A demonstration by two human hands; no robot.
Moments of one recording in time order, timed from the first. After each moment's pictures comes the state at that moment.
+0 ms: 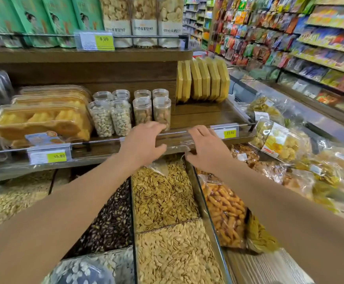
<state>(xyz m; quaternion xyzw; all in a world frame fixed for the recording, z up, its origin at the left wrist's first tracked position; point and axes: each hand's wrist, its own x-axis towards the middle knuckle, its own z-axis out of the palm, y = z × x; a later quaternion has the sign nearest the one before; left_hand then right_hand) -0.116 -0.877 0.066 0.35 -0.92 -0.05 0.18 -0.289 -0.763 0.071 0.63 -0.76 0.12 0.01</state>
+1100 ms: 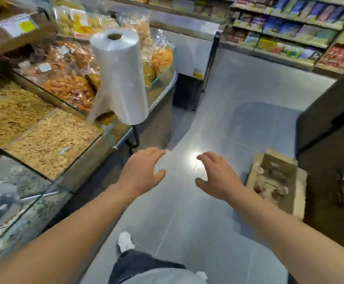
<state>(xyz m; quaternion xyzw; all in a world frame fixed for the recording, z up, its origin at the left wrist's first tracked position) -0.001 -0.350 -0.096 -0.04 -0.98 -0.20 -0.03 -0.041 -0.115 -0.100 0.20 -0.96 0.13 -0.12</state>
